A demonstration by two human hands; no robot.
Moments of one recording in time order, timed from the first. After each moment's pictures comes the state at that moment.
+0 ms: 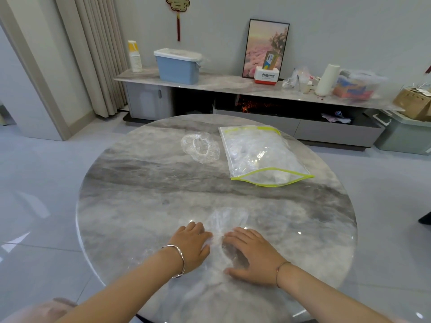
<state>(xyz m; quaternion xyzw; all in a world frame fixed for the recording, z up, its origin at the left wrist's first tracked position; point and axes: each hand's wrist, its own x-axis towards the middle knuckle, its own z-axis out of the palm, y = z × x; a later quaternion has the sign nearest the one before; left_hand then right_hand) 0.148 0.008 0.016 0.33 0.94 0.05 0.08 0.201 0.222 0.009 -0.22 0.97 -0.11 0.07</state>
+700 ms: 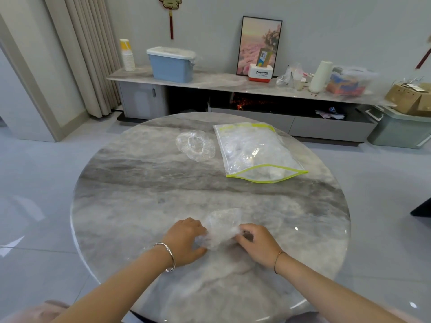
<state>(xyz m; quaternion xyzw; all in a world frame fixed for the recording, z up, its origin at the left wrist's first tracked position) 0.138 0.001 0.013 0.36 0.91 0.18 0.06 0.196 0.225 0.014 0.00 0.90 -0.43 0.04</state>
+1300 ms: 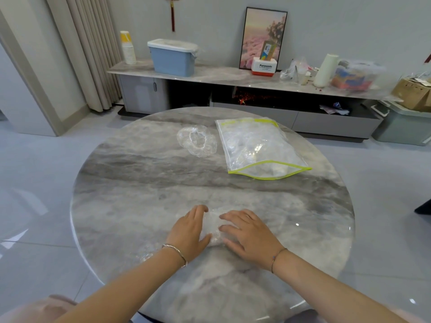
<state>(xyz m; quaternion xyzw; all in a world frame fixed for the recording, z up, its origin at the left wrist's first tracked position) 0.144 0.017 0.010 0.28 0.94 0.20 -0.05 0.186 0.215 0.017 -0.29 0.94 -0.07 -0.17</state>
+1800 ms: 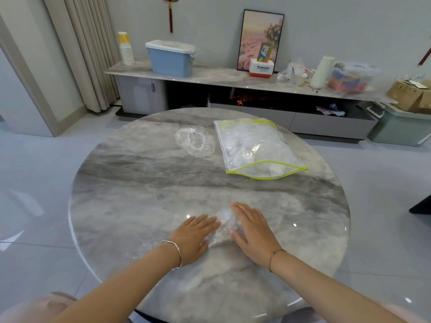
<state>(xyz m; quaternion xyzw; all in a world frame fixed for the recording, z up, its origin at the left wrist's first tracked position) 0.139 0.013 -0.007 0.40 0.91 0.07 0.03 0.191 0.220 0.018 -0.10 0.98 -0.16 -0.02</state>
